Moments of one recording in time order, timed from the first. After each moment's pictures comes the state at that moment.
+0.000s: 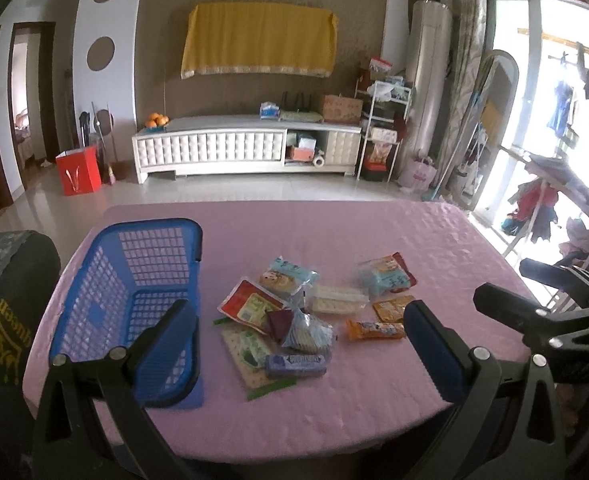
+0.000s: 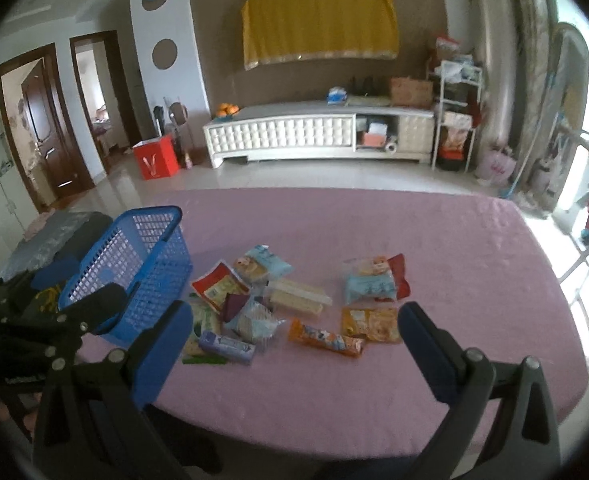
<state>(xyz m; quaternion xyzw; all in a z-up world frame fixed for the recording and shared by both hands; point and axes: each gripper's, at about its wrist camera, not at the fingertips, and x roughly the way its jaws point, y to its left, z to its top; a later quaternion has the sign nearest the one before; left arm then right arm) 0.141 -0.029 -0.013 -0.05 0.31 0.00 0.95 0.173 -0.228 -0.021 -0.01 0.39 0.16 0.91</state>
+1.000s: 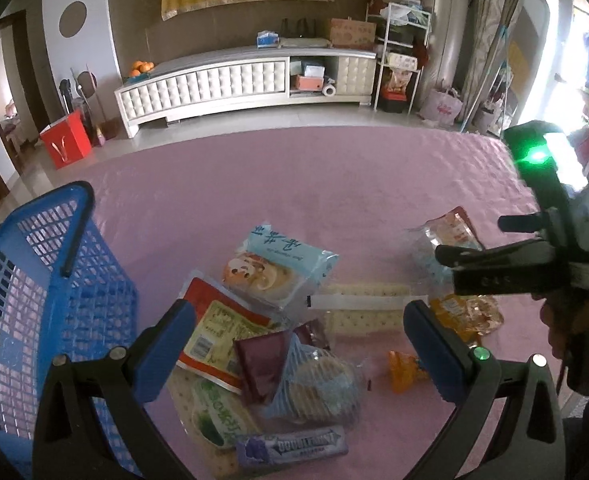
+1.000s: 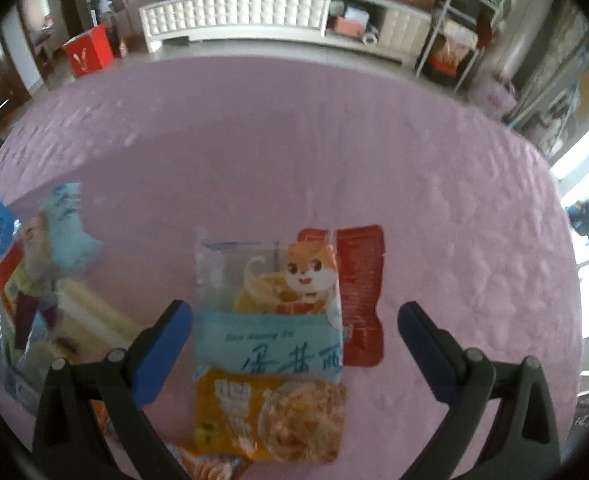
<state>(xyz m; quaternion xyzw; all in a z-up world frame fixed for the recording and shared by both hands) 0.311 -0.050 -0.128 -0.01 0.43 0.01 0.90 0.368 -0.270 -0.189 -0.09 0.57 0.07 0.81</state>
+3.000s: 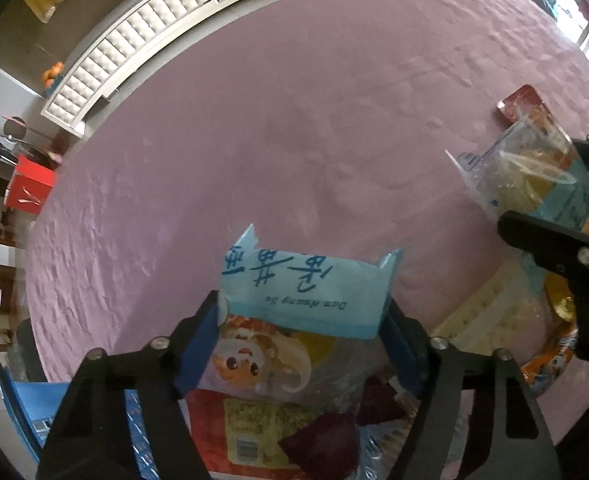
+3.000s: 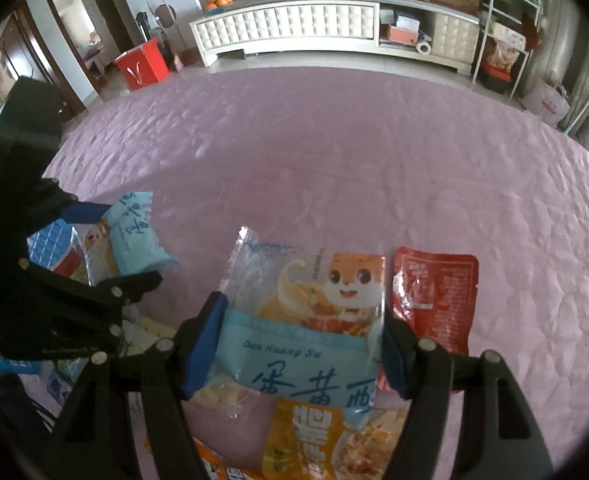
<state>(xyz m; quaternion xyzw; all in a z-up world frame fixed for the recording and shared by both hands) 0.437 -0.065 -0.201 0.17 0.61 -0.05 0.77 0.360 -0.239 -0.193 -0.06 0.54 0.17 0.82</state>
